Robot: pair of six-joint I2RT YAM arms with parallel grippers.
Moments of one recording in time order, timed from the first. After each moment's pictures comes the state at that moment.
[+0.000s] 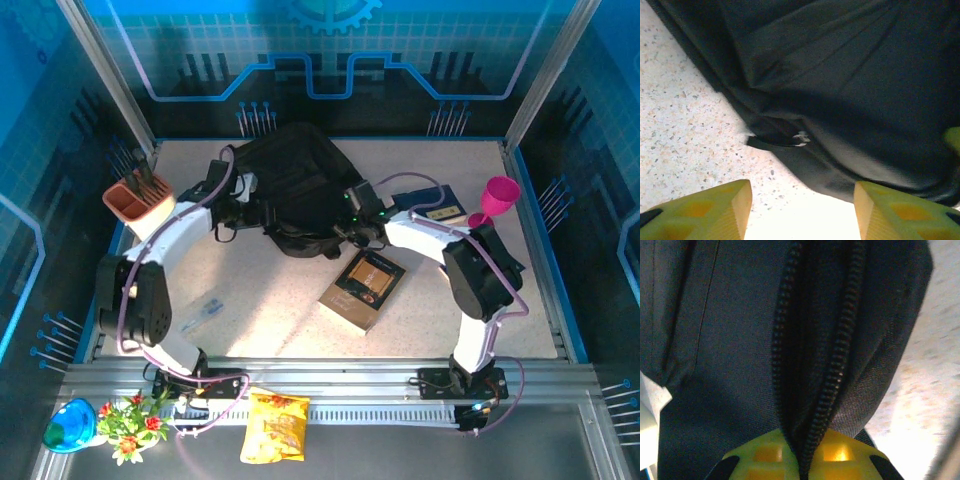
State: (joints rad) left arm -0.15 1.57 1.16 -0.57 0.28 -0.32; right arm 0.58 1.86 1.23 -0.29 -0.08 1.10
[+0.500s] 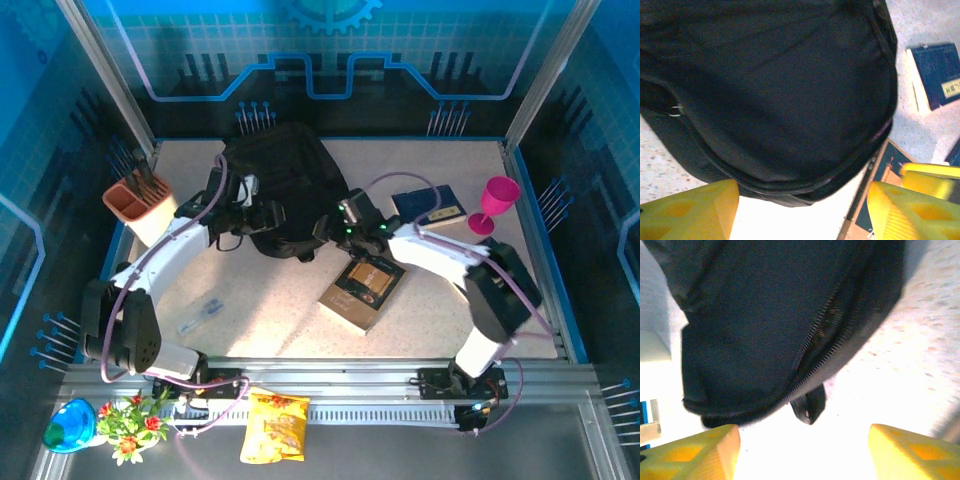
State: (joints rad) left arm -0.23 1.44 1.08 -0.52 0.30 -0.49; right arm 0.67 1.62 1.10 -0.31 -0.04 0.94
